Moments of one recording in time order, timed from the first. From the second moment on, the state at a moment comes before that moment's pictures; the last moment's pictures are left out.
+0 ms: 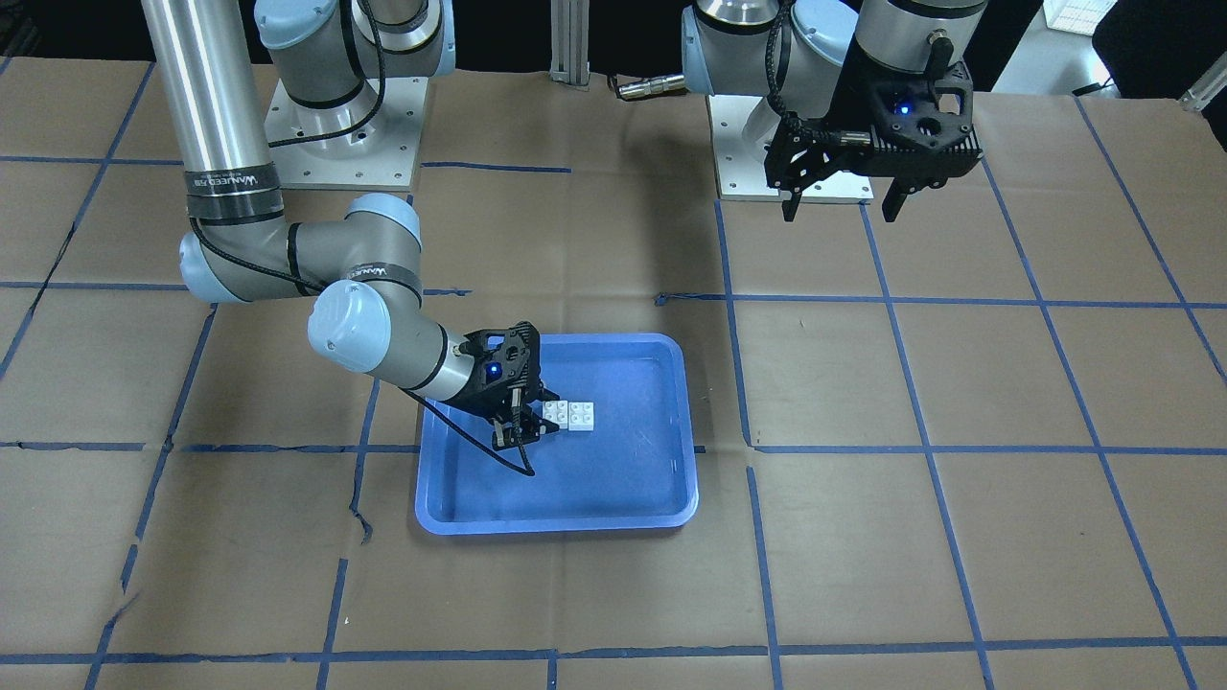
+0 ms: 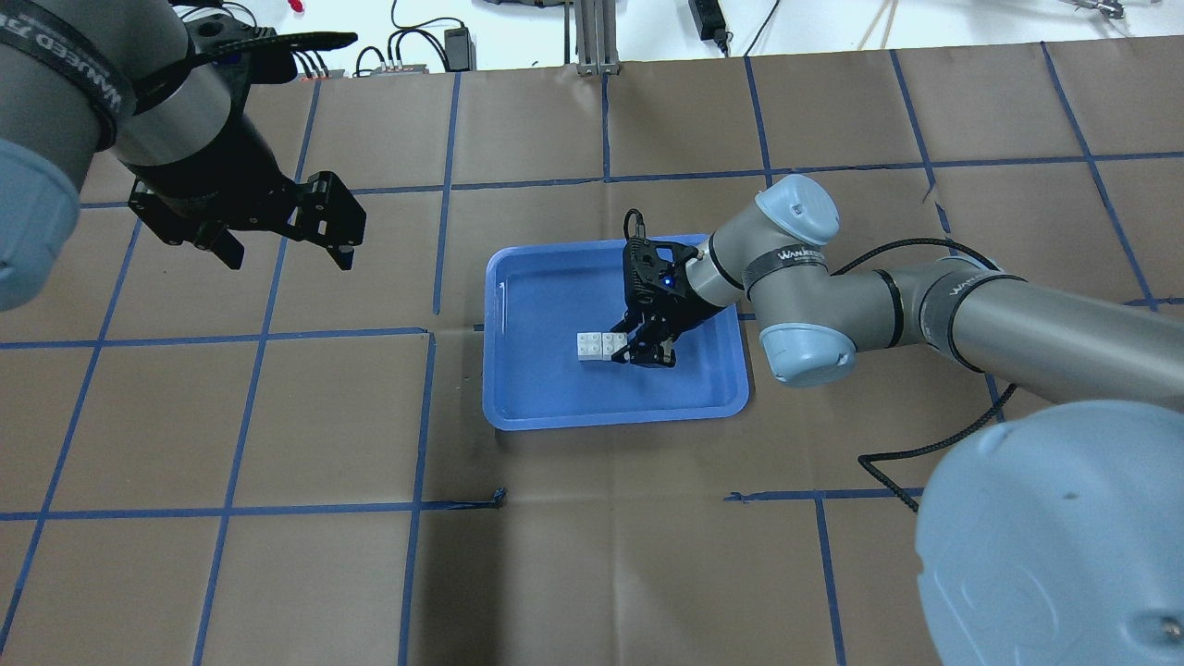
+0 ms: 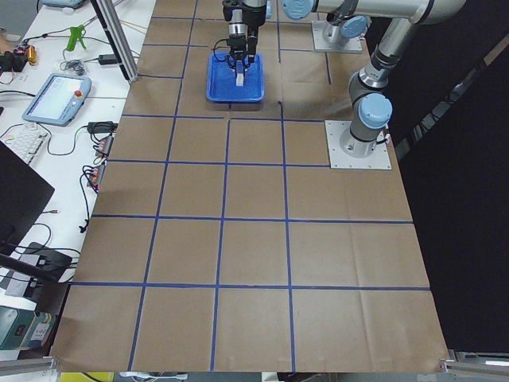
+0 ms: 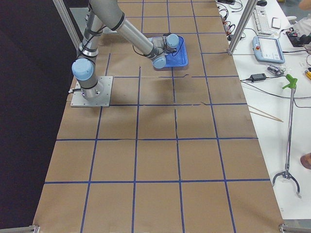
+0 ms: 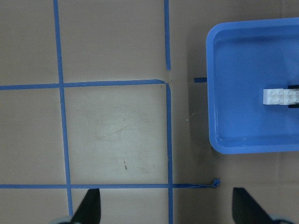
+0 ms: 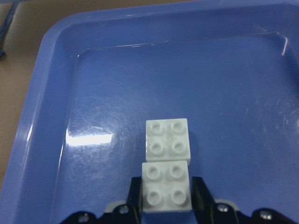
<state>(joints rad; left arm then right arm) -1.58 -1.47 -1.65 -1.56 1.63 0.02 1.69 -1.07 1.96 -2.46 -0.94 -1.43</state>
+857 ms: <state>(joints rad) -1.58 -1.48 -1.64 -1.56 1.62 0.02 1.69 -1.09 1.94 -2.45 -0.94 -1.32</state>
